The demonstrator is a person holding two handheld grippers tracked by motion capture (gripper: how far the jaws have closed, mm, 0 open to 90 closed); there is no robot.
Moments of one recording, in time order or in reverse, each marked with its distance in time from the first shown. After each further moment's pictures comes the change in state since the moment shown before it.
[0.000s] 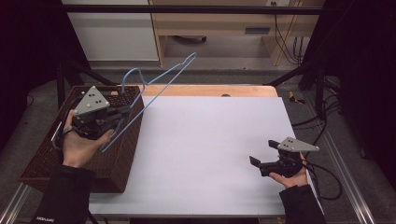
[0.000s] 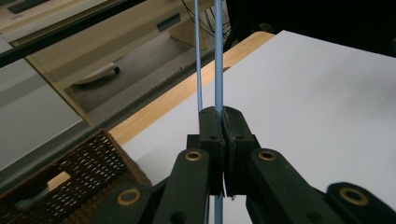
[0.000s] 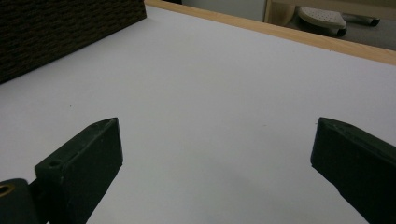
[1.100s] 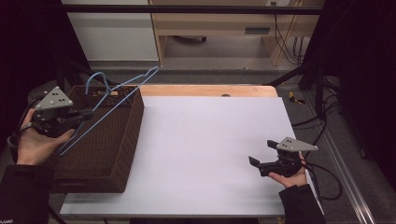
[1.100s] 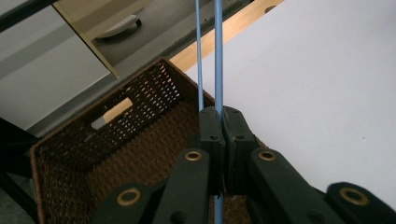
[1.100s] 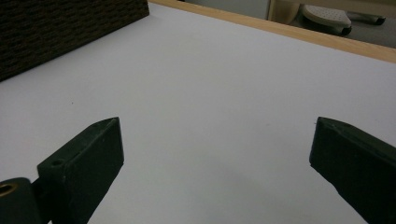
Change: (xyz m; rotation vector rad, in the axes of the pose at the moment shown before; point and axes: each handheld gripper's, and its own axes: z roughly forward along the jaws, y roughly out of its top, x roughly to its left) left arm 0.072 -0.046 -0.035 0.194 0.068 0.003; right arm 0.000 0.000 0.002 0.010 0.012 -0.006
